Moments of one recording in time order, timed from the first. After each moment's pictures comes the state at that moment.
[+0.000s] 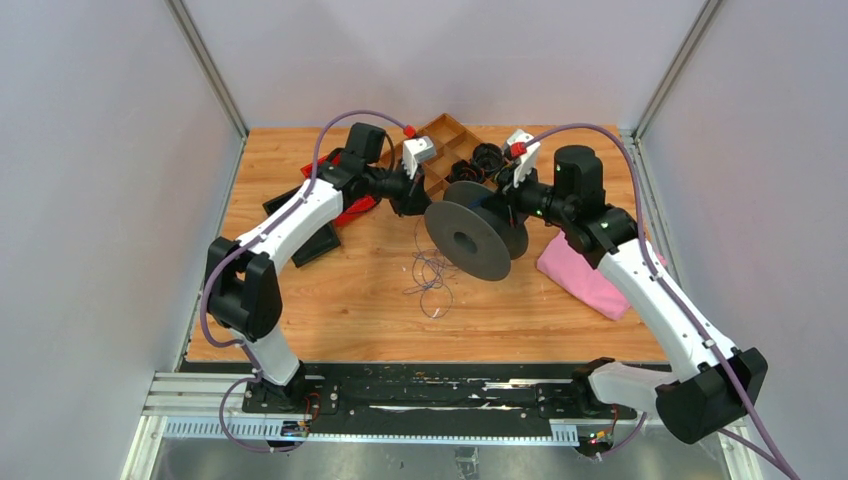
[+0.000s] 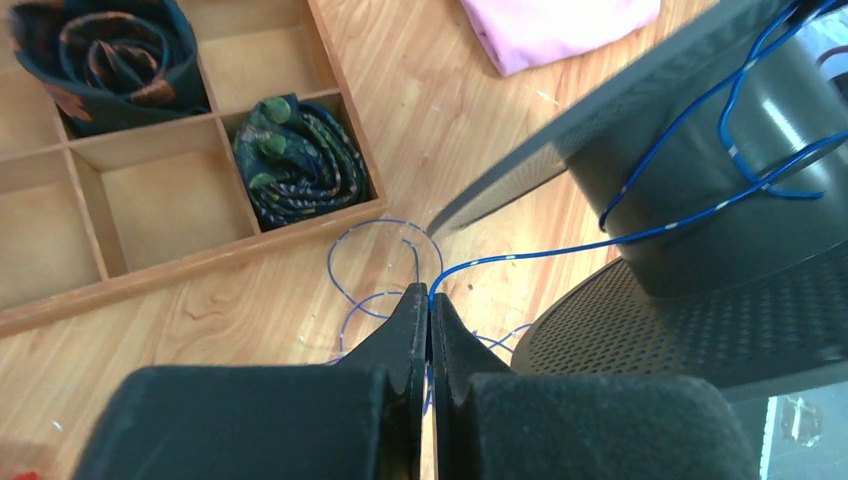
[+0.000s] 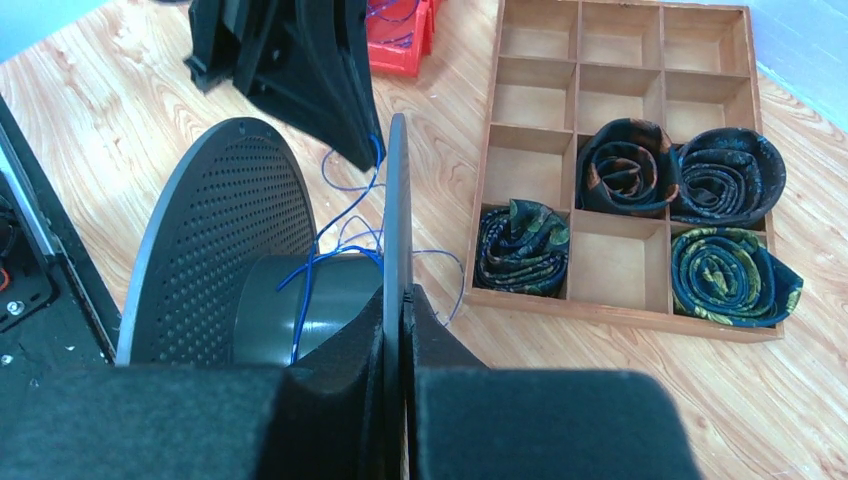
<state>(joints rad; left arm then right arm) -0.43 1.70 1.46 -0.45 0.80 0.22 0.43 1.17 1.16 -0.37 -0.48 -0.15</state>
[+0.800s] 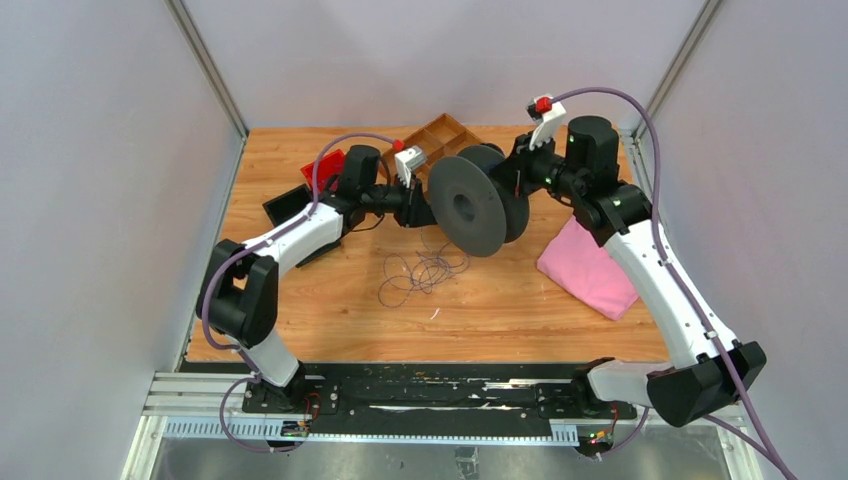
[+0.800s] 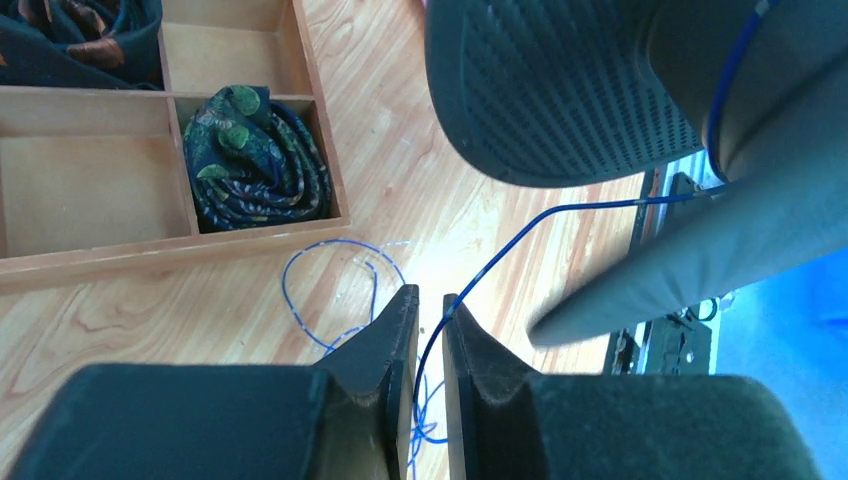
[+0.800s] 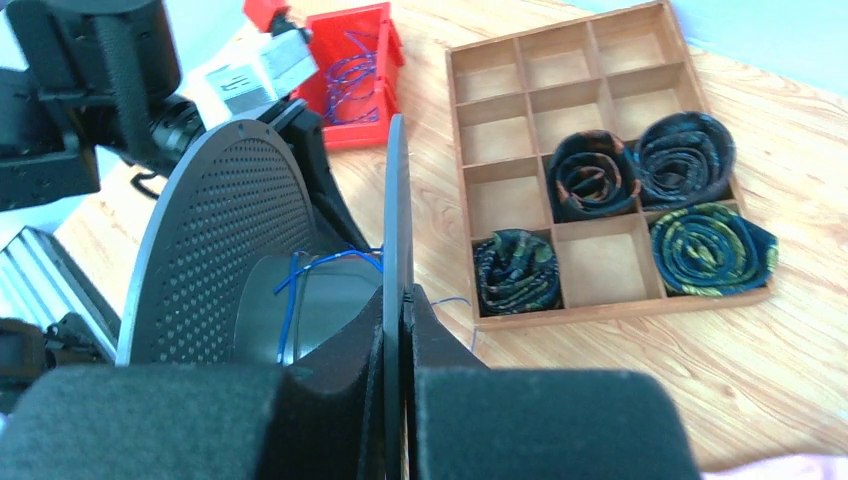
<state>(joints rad) -0.43 1.66 1.17 -0.03 0.83 -0.10 0.39 1.26 1.38 -0.45 -0.39 0.11</state>
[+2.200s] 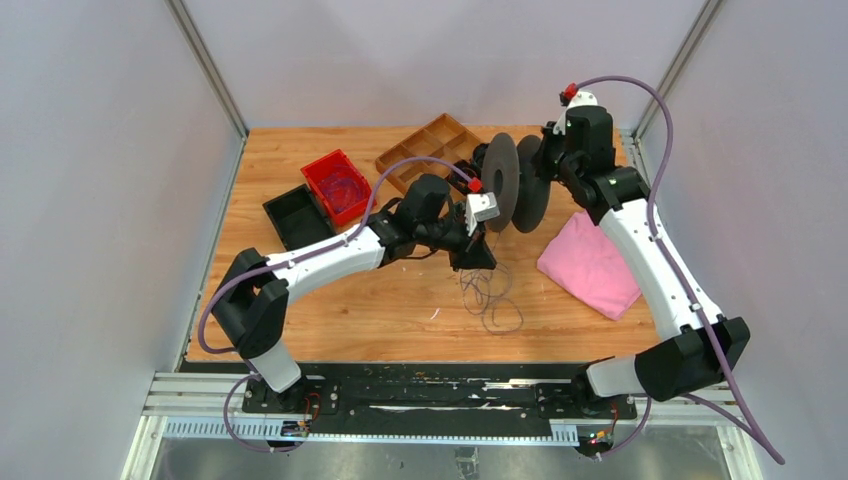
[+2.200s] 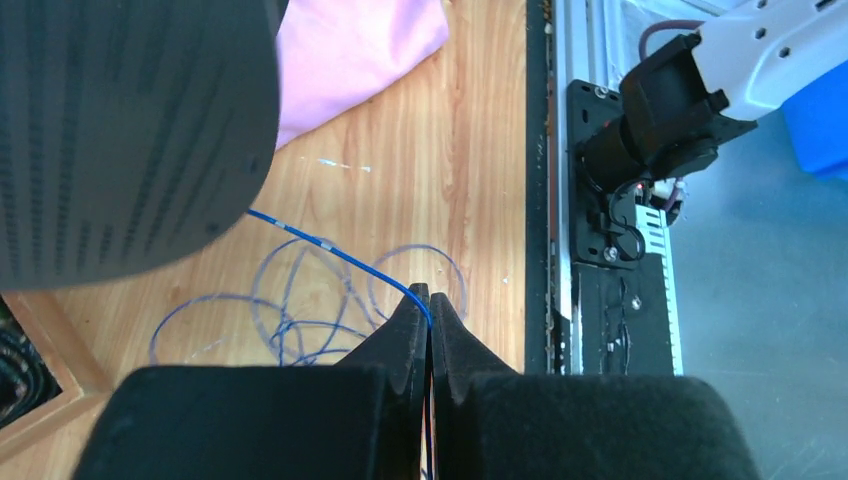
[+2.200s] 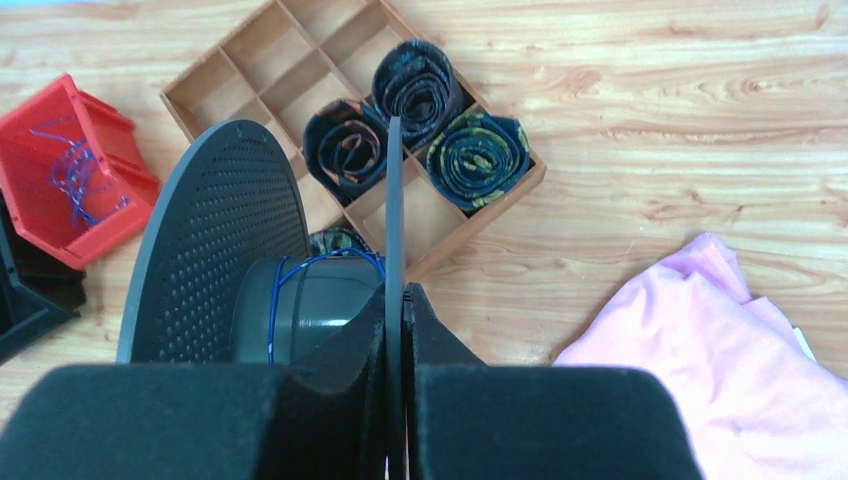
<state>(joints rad) -0.82 1.65 1.21 -0.02 0.74 0.00 0.30 1.37 1.48 -0.56 0.10 0.25</state>
